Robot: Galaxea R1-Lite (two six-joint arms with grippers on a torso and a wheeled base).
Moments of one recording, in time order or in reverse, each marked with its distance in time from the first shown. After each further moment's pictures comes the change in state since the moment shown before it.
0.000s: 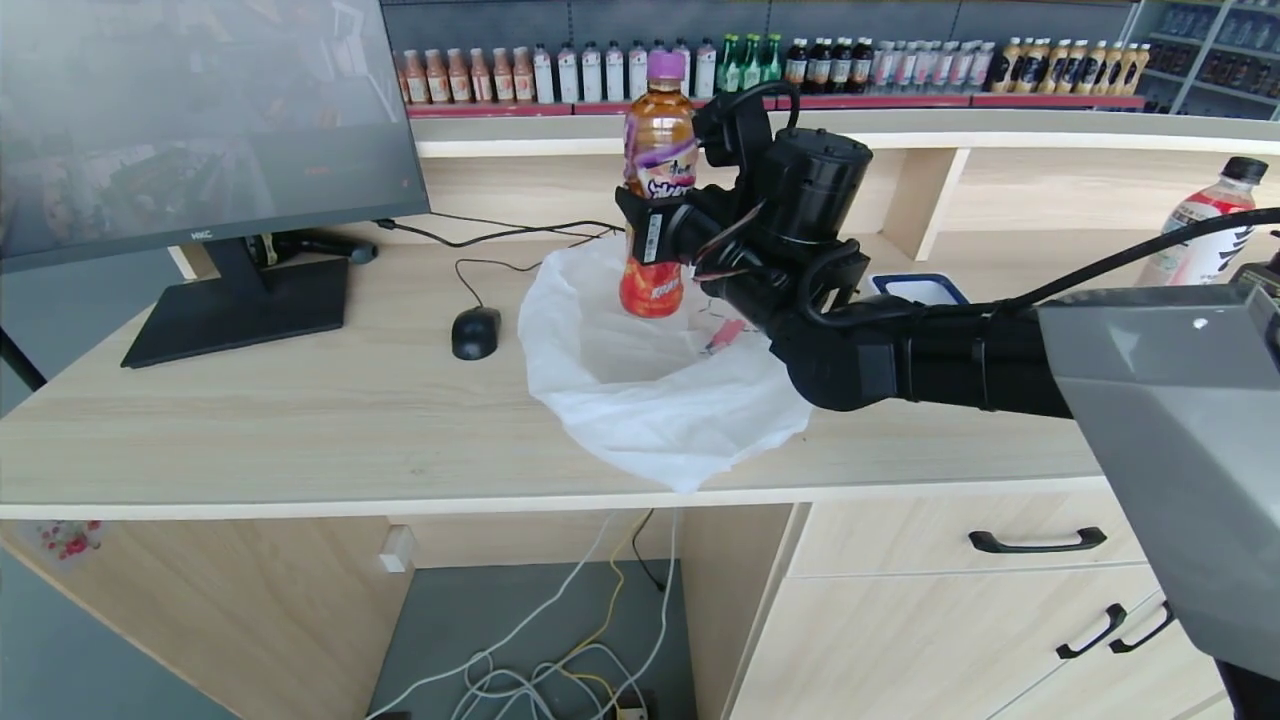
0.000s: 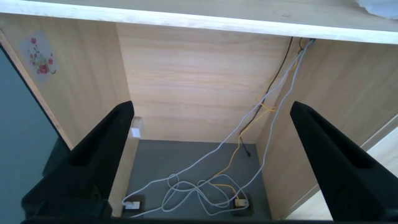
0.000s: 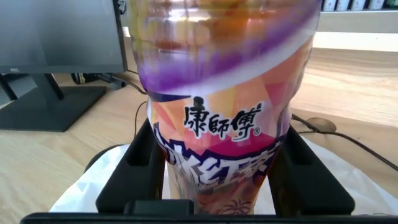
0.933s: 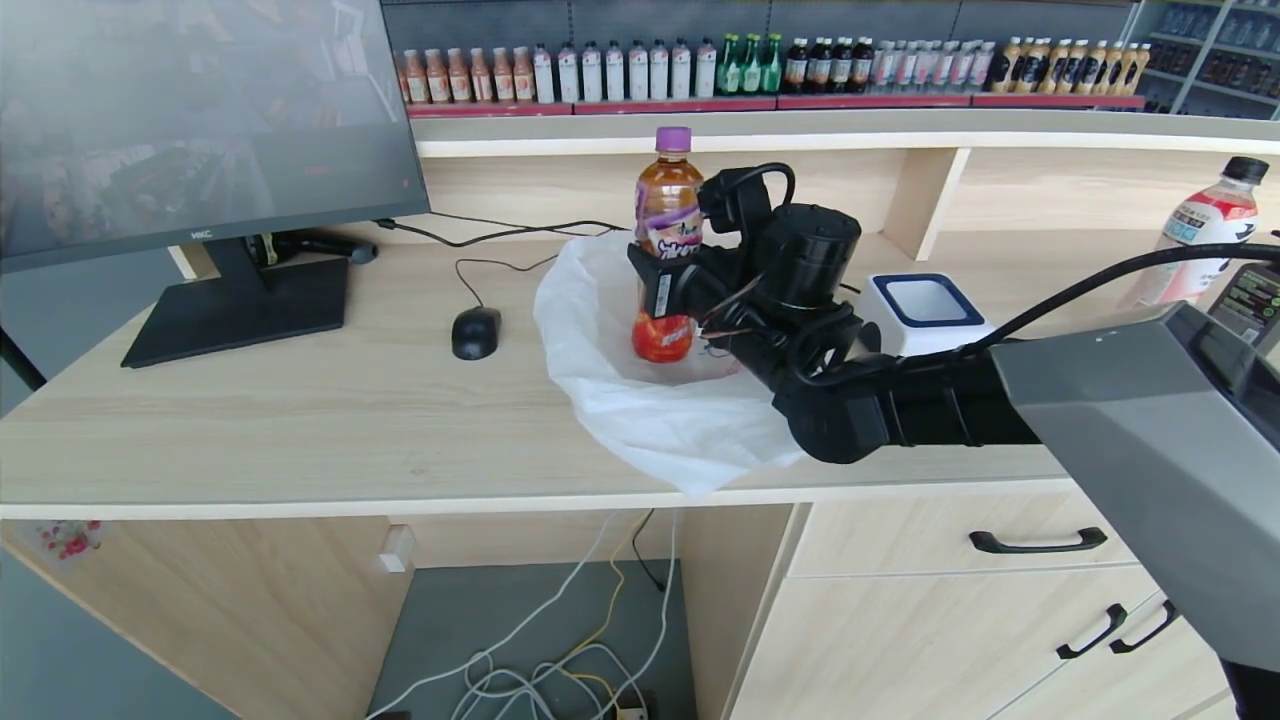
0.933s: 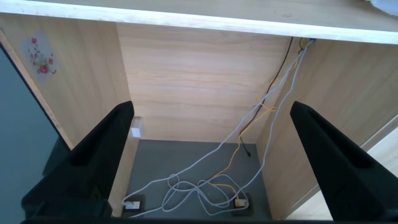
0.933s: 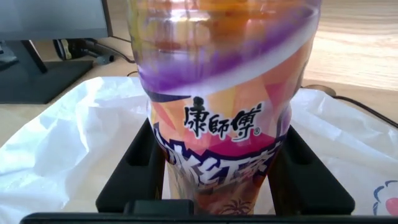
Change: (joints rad) left arm 0.000 0.000 0.000 0.000 0.000 0.000; right arm -0.020 -0.005 0.232 -0.187 0.000 0.002
